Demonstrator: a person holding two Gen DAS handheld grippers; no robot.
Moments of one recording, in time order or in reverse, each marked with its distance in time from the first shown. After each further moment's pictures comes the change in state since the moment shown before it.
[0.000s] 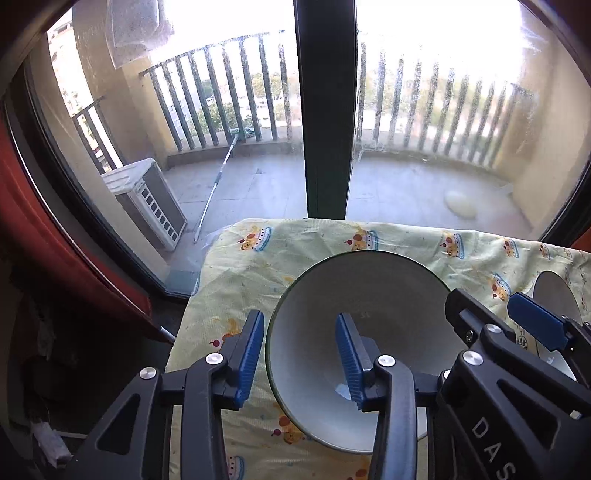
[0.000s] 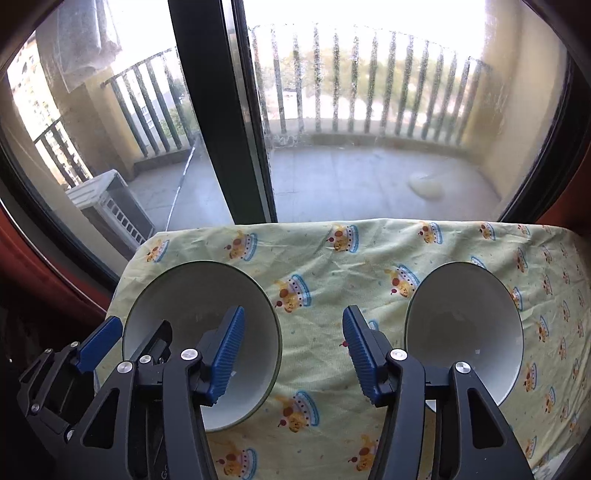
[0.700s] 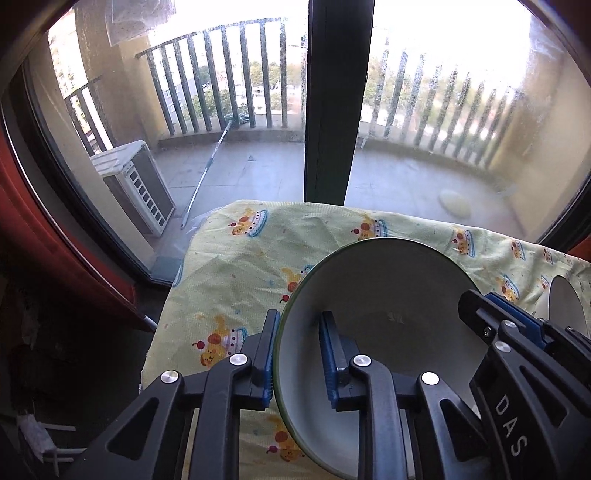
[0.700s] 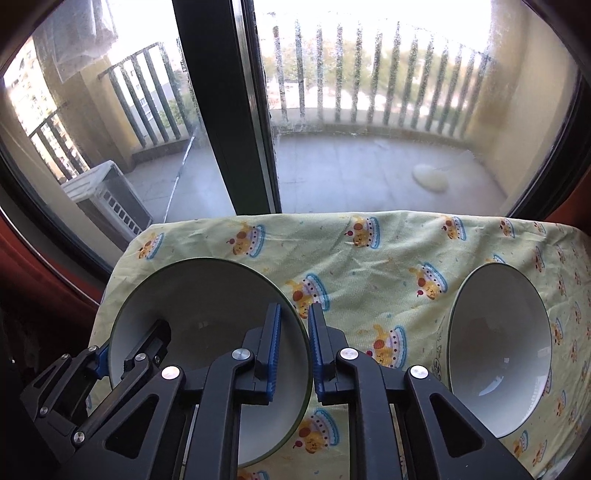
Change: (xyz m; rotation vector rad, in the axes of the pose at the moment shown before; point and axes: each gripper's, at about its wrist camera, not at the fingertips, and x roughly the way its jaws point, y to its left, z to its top) left arm 0.020 0.009 -0.002 -0.037 0.038 -0.048; right arm 0.027 0.013 0.001 -0.011 0.038 -0.007
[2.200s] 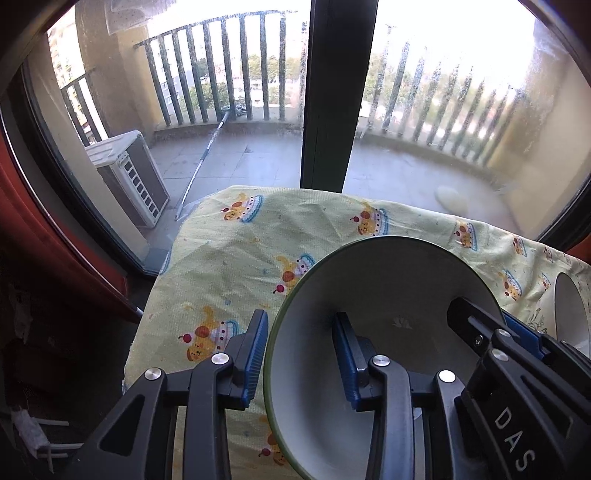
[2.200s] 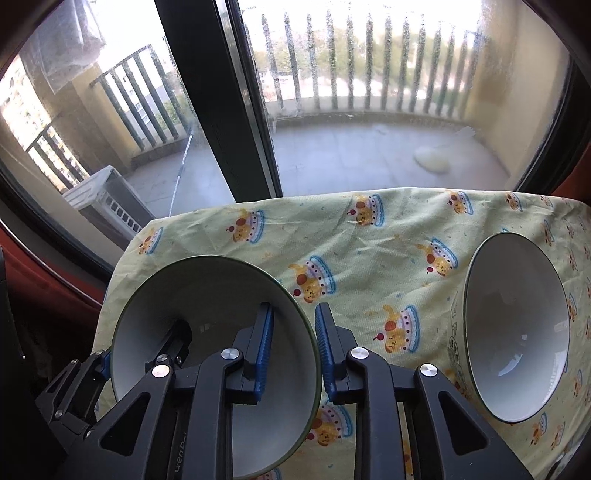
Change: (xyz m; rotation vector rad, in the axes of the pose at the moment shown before) left arm 0.014 0.000 -0.002 -0.015 0.023 -0.035; right arm 0.009 -0.006 -0.007 0.066 0.036 0.040
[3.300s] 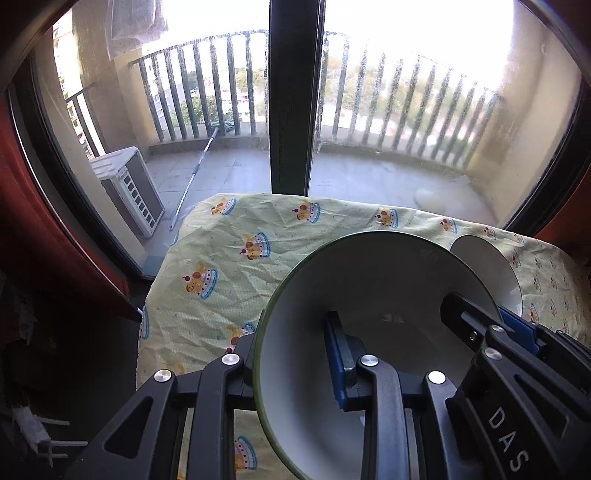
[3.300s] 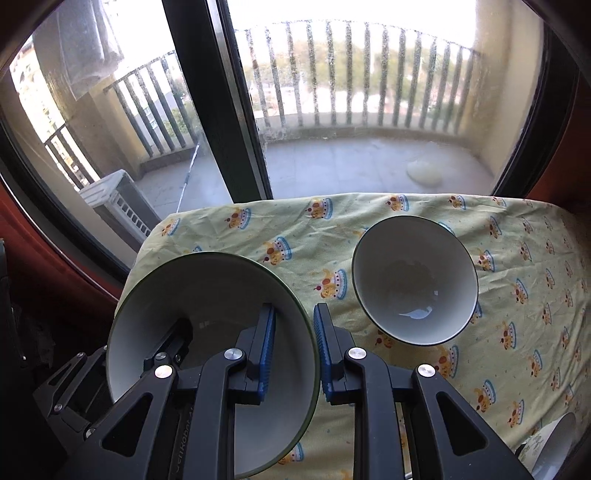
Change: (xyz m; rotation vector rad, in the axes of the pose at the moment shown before) left arm -0.101 -0.045 -0.048 0.034 -0.051 -0.020; right arm -0.104 -0.038 -0.040 -0.029 -0.056 0.004
